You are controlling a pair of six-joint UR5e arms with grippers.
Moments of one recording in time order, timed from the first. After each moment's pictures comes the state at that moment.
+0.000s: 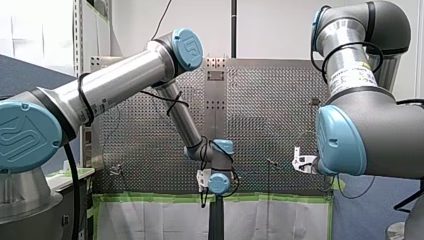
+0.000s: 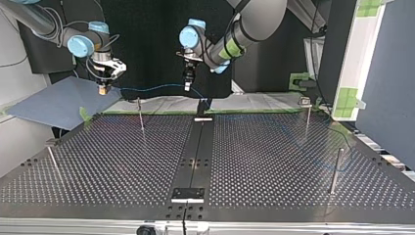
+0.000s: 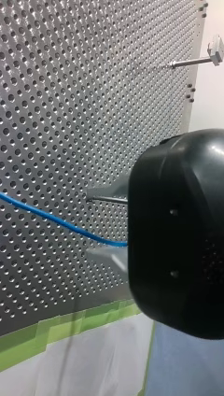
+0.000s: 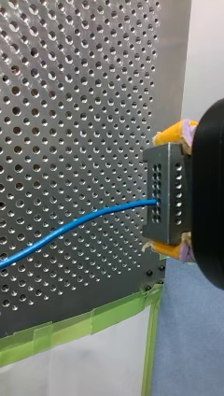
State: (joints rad) left arm -0.77 -2.57 -1.55 -2.25 -2.11 -1.72; right arm 1.62 -0.79 1.86 -0.85 1.43 1.60
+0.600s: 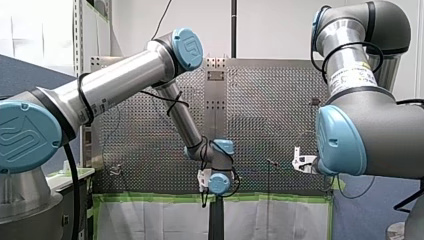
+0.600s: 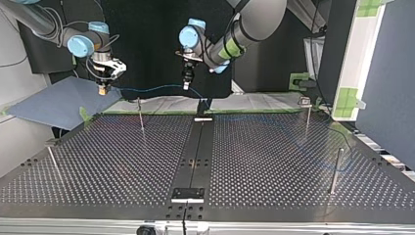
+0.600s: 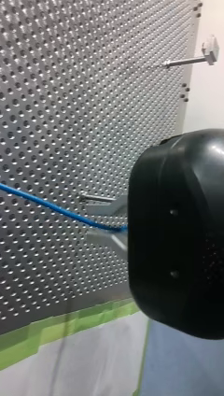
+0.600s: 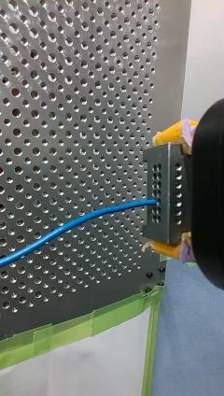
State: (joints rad) left arm -0.78 -2.57 -1.55 -2.24 -2.08 -1.72; right arm 1.62 -0.79 1.86 -0.85 1.43 1.60
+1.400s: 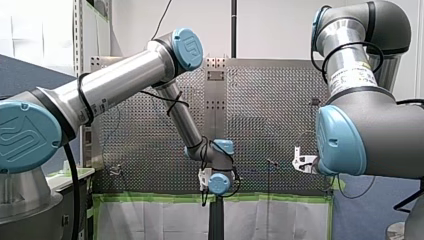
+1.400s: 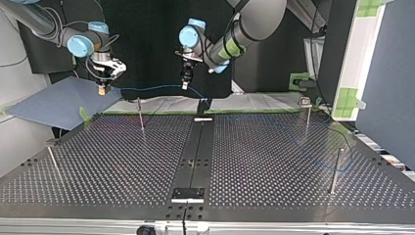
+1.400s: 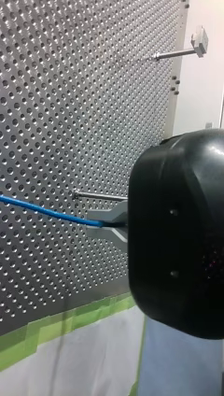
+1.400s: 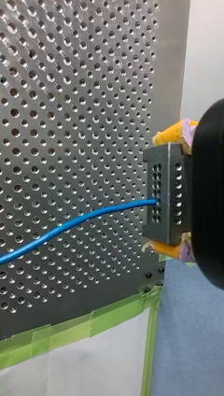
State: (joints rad) left arm -0.78 -2.57 -1.55 -2.23 -2.07 -1.67; right arm 1.62 -0.79 1.86 -0.85 1.43 1.60
